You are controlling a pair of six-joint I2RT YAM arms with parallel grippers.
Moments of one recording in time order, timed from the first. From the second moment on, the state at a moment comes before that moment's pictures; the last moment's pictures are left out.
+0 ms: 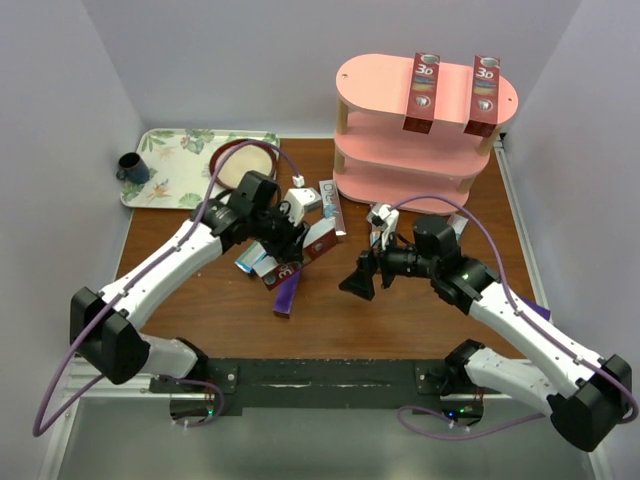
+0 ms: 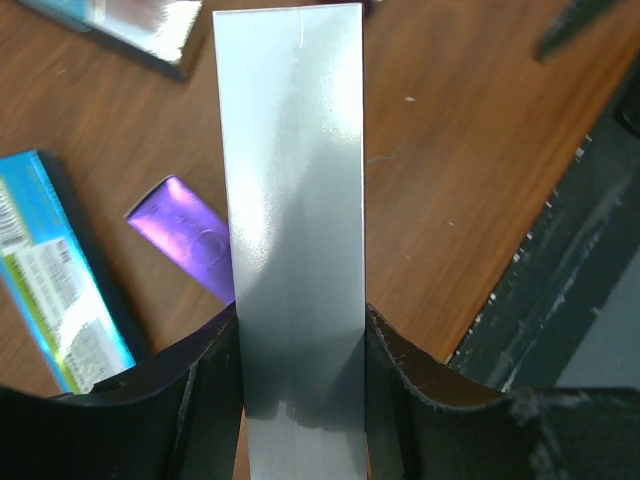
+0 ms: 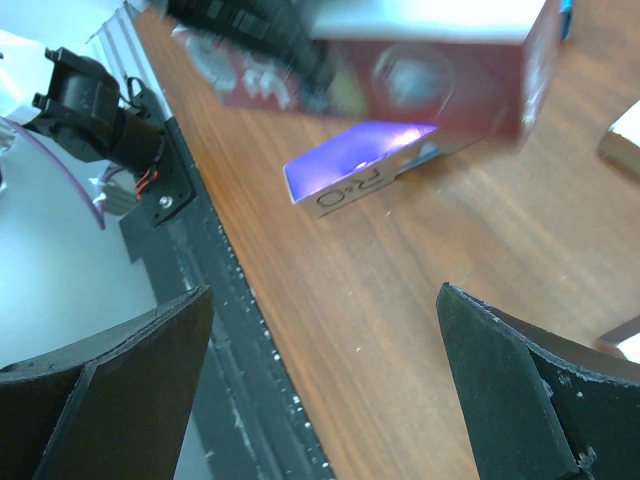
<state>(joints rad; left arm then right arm) -0.59 1.37 1.22 -0.76 0.39 0.16 0.63 0.95 0.77 -0.29 -0.54 0.20</state>
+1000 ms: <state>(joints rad) -0.70 1.29 1.31 -0.93 0.64 0.51 0.63 1.16 1.03 -0.46 -0.79 -0.14</state>
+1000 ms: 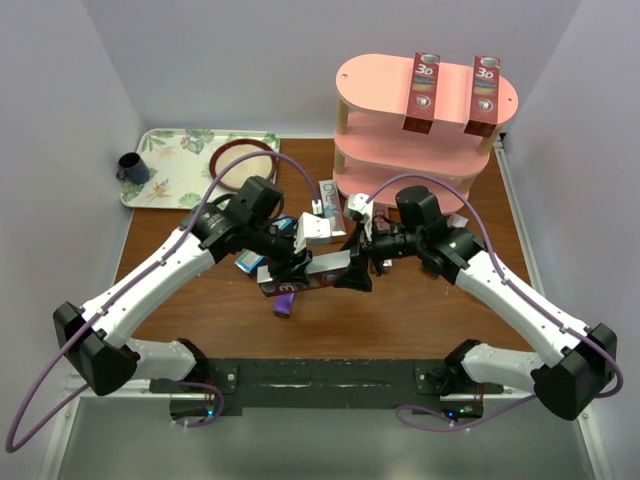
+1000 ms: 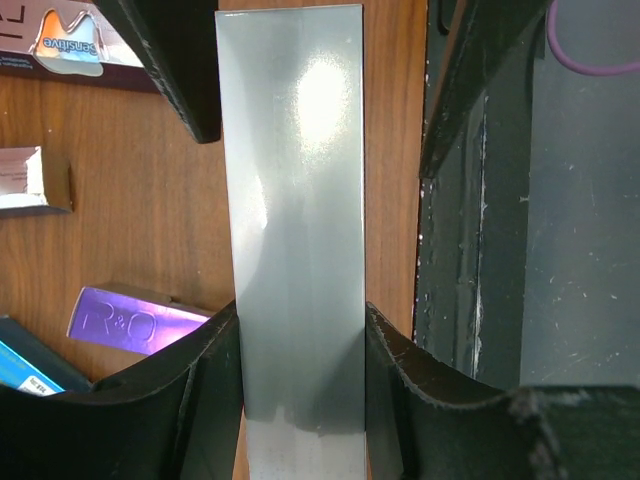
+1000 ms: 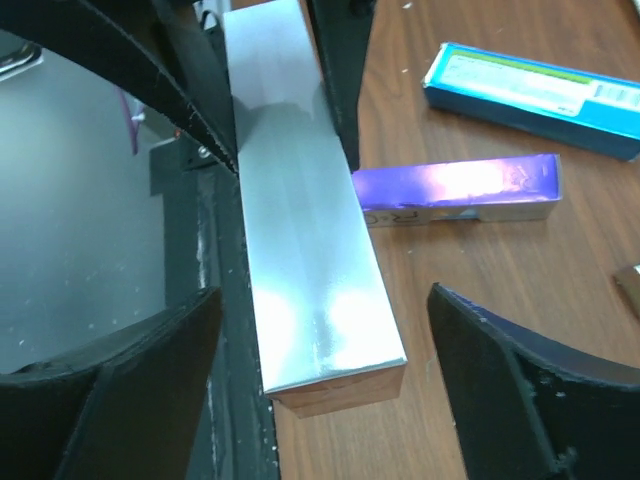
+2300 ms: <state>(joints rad) -0.74 0.86 0.88 -0.20 -0.33 -0.80 0.70 0.86 0.63 0.17 -0.19 0.66</state>
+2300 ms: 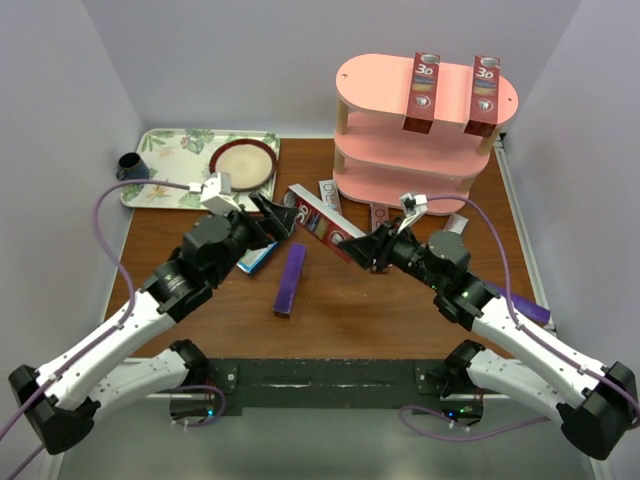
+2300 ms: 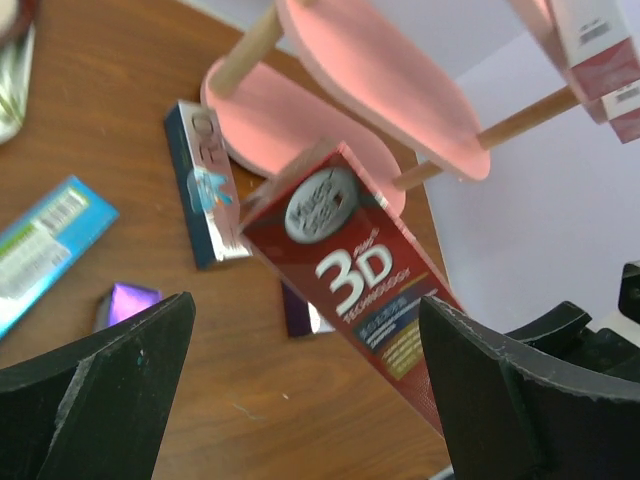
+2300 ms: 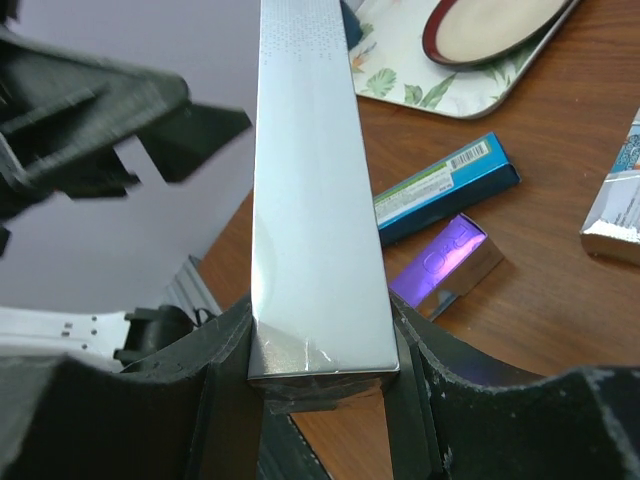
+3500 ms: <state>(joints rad) -1.09 1.20 1.05 -0.25 -0.74 -1.22 0.82 0.91 0.61 0.26 0.01 0.65</state>
